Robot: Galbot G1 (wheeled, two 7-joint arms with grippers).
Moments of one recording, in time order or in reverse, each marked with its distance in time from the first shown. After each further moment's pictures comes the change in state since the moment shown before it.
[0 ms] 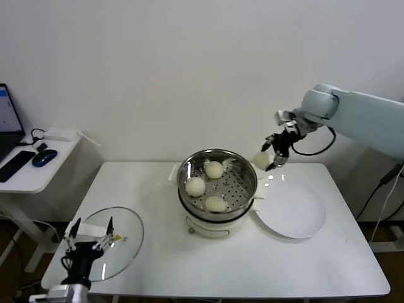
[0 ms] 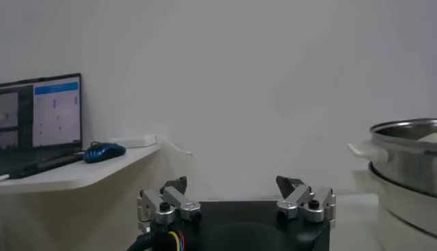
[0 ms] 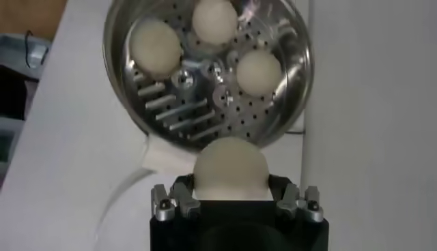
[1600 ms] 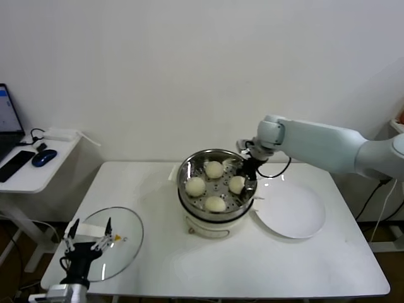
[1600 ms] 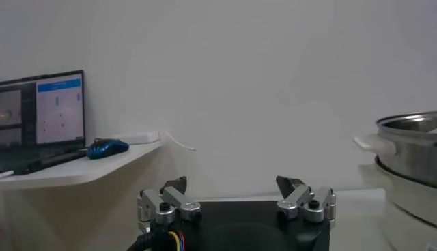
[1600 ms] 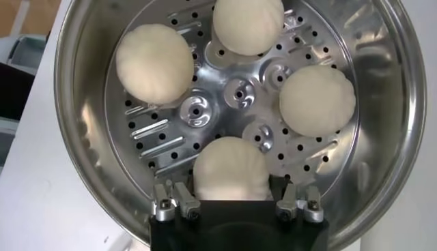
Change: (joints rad) left arm -0.008 0.005 -0.014 0.021 0.000 0.000 0.000; right arm -0.240 0.203 0.052 -0.133 -0.053 -0.072 0.043
